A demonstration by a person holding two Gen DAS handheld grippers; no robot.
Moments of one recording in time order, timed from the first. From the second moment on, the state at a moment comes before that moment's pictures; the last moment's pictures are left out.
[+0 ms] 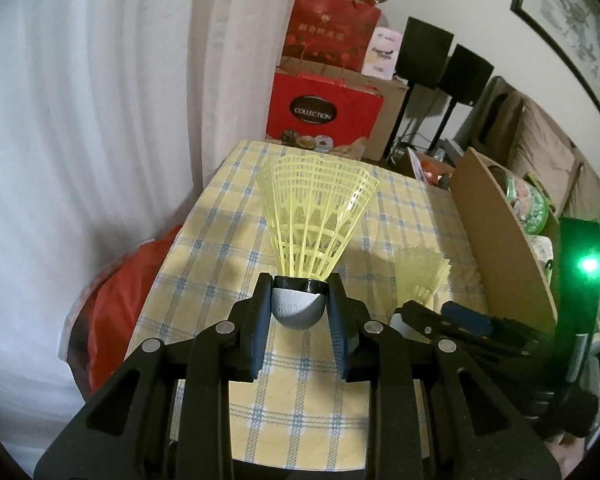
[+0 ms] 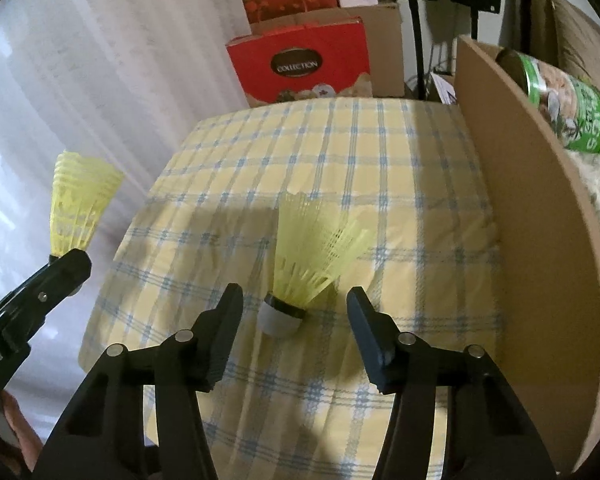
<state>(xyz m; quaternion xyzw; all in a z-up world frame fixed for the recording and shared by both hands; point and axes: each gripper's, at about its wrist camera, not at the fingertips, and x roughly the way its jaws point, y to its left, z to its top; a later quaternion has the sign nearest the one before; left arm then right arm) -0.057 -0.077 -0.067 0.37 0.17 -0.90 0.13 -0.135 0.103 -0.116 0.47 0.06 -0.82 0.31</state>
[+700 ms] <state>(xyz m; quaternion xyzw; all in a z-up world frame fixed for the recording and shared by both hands) -0.061 -0.067 -0.075 0.38 0.18 -0.90 0.13 -0.142 0.097 -0.133 0.47 0.09 -0.82 0.32</state>
